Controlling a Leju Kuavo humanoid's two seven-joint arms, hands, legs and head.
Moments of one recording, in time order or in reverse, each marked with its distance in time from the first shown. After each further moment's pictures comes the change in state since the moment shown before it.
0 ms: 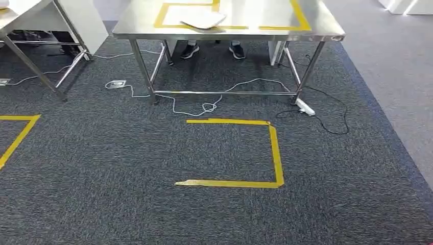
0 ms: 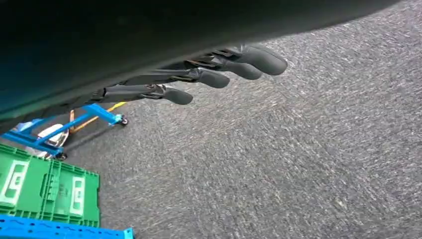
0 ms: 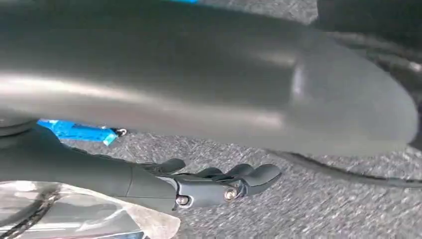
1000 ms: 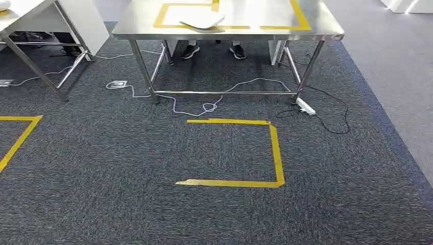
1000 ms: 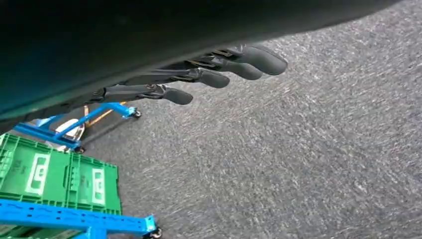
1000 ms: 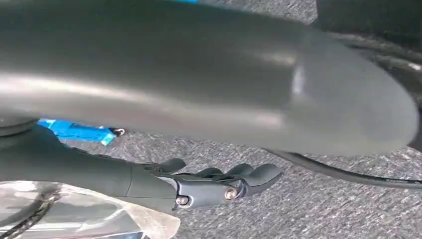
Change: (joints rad) left arm 0.012 0.000 -0.003 0.000 -0.004 -0.049 0.060; right arm 0.001 0.000 0.000 0.000 -0.006 -0.010 -0.003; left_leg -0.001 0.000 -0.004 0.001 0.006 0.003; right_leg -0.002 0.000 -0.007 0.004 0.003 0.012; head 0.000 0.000
